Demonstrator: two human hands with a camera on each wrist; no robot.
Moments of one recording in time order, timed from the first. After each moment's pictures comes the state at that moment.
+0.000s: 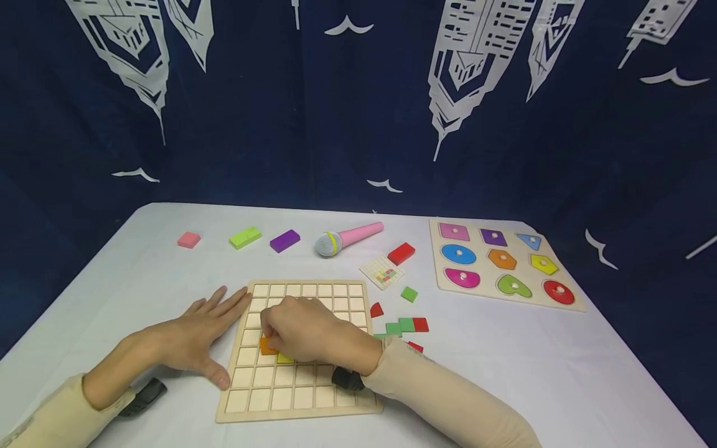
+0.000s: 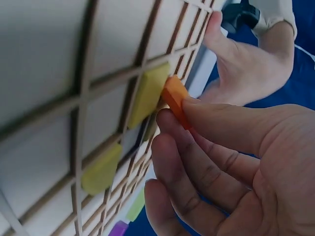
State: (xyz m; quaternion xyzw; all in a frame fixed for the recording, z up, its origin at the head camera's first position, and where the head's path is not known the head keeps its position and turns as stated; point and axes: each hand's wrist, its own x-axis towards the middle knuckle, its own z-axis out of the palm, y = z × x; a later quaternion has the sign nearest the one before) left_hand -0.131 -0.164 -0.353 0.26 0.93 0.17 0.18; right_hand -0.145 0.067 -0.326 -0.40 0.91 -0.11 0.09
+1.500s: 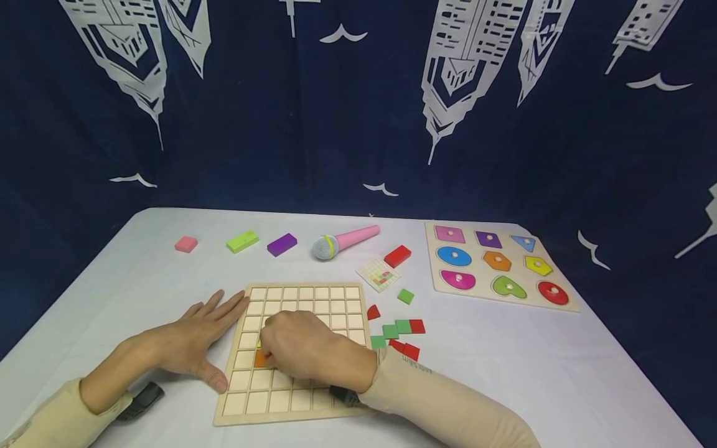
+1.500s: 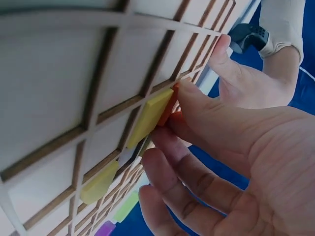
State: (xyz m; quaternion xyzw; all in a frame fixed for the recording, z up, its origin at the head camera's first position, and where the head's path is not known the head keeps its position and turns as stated) left_hand -0.132 -0.163 -0.356 0.26 0.94 0.17 0.17; right_hand -0.127 0.066 -0.333 -0.48 0.88 0.01 0.01
